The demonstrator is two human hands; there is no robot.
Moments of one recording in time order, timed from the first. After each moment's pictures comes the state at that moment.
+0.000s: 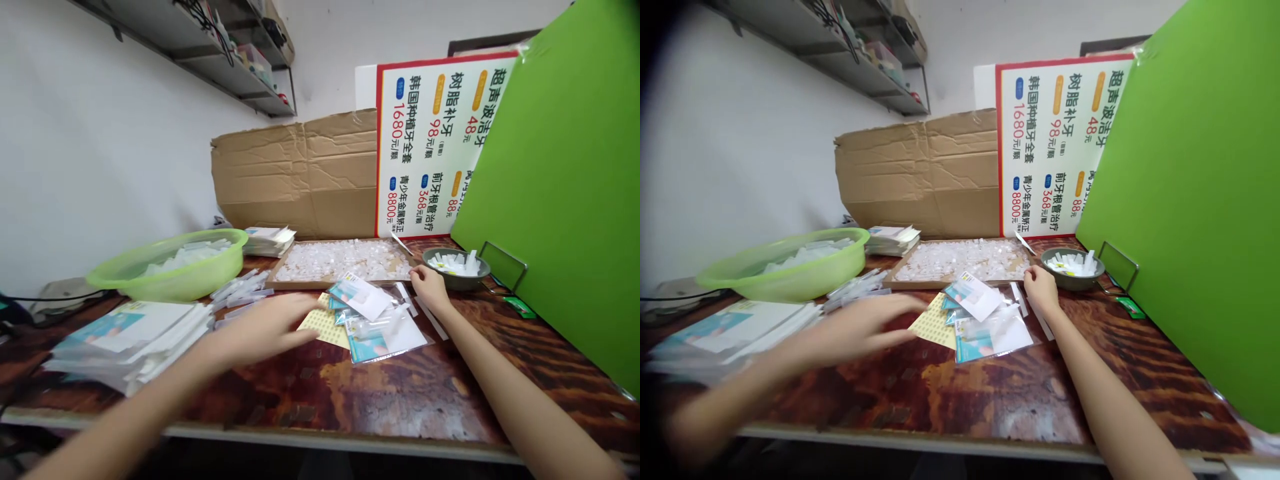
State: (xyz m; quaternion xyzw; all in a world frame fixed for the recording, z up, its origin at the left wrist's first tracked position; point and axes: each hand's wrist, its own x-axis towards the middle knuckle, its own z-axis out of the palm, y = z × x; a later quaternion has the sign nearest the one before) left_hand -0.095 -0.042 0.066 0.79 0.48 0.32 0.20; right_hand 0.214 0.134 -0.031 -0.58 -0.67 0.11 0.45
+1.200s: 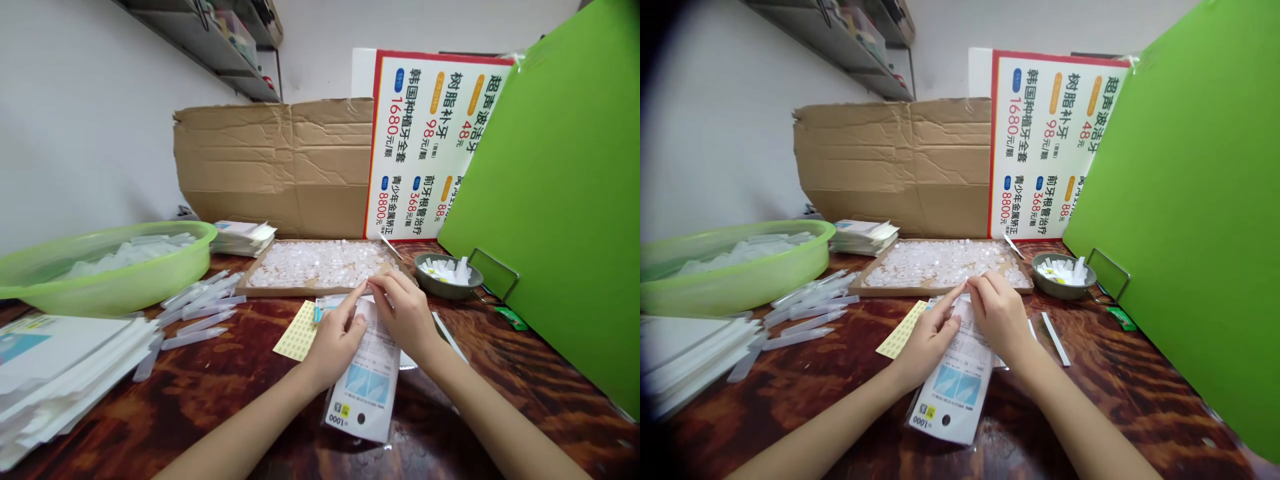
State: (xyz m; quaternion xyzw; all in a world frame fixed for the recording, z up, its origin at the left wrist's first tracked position) left_hand 0.009 0.017 -0.002 0.68 0.45 0.48 0.32; right_hand 0.148 0.056 0.015 -0.31 -0.80 -0.06 0.51
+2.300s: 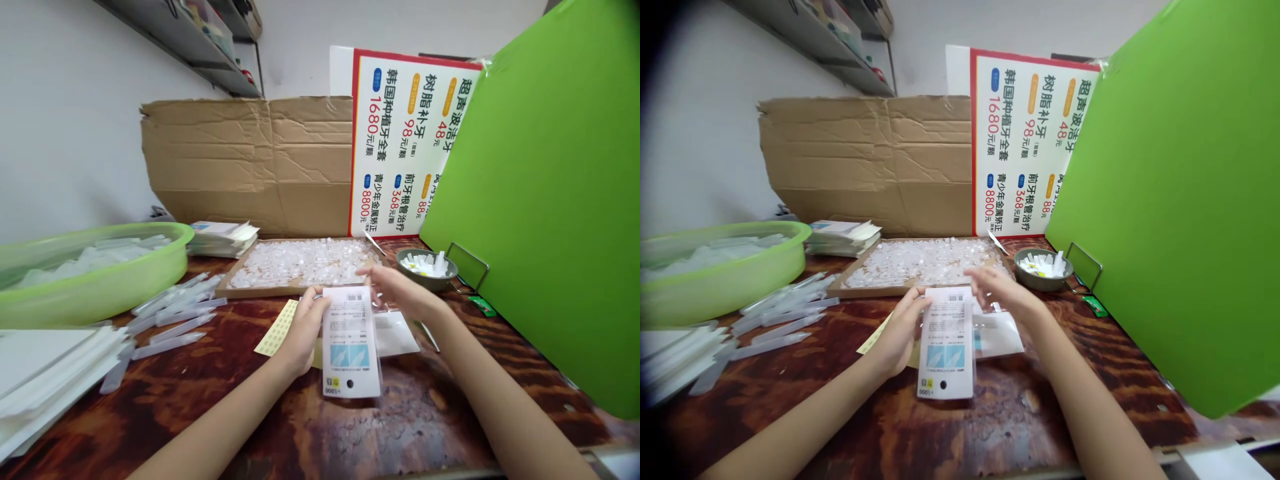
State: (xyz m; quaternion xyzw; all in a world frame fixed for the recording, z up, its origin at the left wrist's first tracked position) left_hand 0.016 0.025 -0.001 0.42 0.44 0.58 0.54; right_hand 0.198 0.100 0.020 -0.34 -0.60 0.62 0.37
